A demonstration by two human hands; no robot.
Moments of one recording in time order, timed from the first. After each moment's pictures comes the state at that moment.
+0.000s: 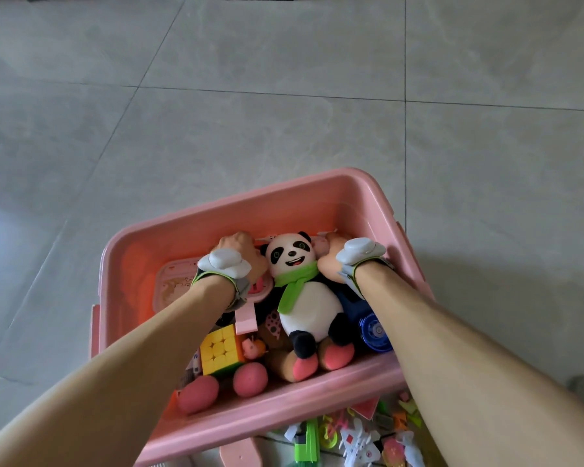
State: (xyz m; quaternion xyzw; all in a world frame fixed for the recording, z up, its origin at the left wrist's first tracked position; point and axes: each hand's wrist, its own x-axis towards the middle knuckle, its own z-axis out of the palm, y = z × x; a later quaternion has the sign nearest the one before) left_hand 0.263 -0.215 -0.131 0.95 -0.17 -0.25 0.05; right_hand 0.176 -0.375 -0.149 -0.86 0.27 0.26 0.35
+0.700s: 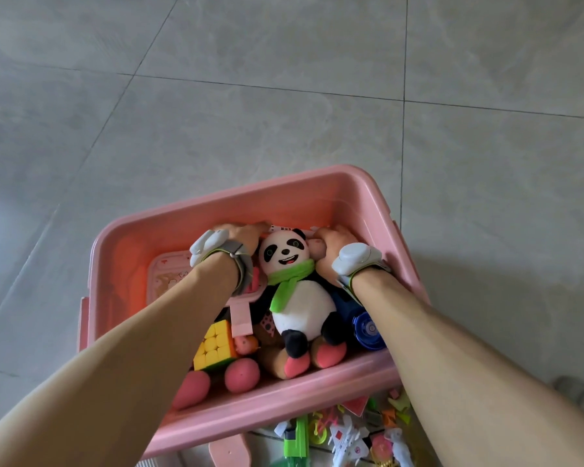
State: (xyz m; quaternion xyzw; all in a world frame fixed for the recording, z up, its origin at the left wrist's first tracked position) left_hand 0.259 -0.234 -0.116 0.87 0.12 -0.28 0.38; right_hand 0.163 -0.375 -0.143 -0.88 0.25 0.19 0.35
